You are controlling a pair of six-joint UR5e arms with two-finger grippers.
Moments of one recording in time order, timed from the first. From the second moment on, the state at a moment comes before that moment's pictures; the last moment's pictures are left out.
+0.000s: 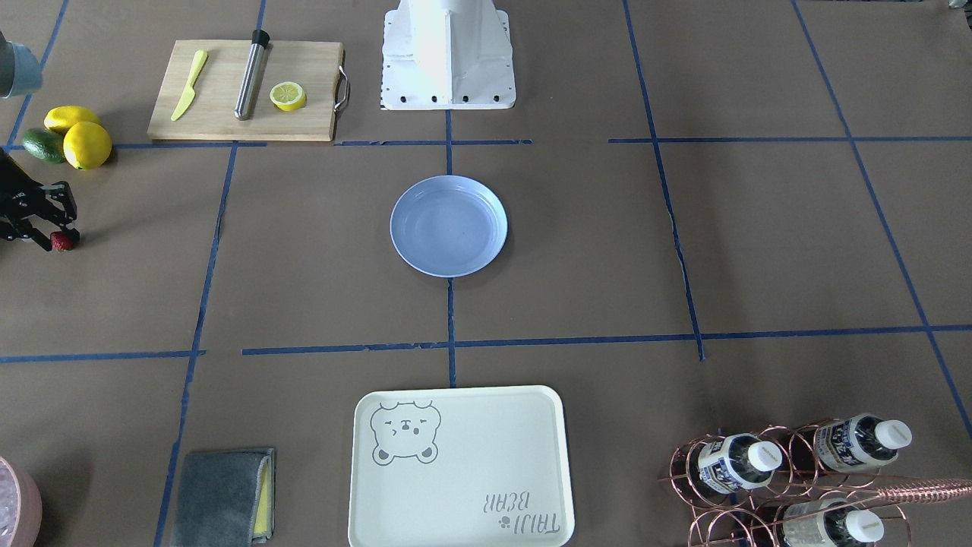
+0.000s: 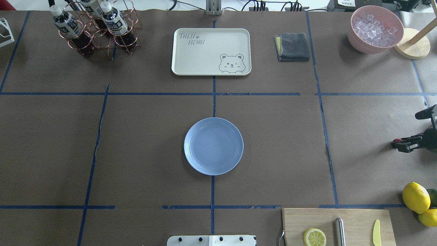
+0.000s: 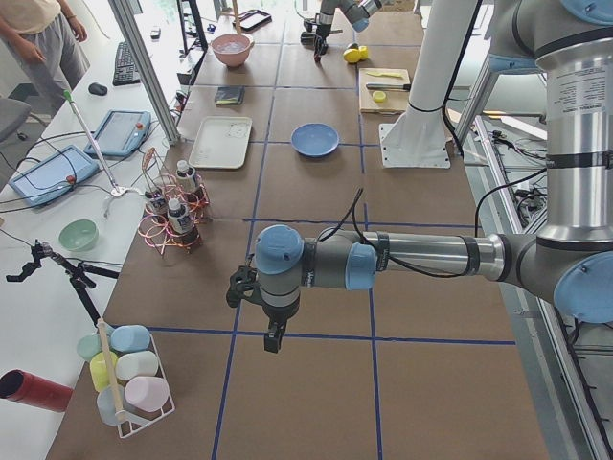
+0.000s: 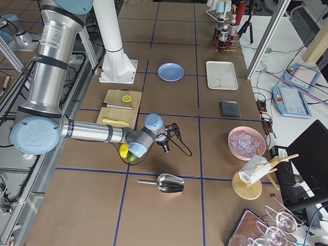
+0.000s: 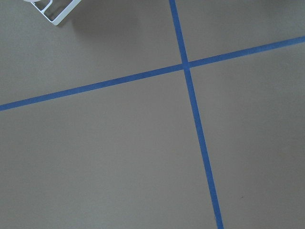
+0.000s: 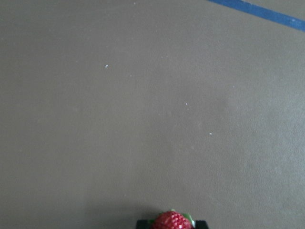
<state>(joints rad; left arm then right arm) -1.60 -1.45 -1.72 -1.59 -2.30 0.20 0.90 -1.84 1.59 -0.54 2.04 0.60</state>
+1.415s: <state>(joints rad) -1.60 -1.45 -1.73 -1.59 -2.30 0.20 0.43 -0.94 1.74 -1.43 1.68 1.19</state>
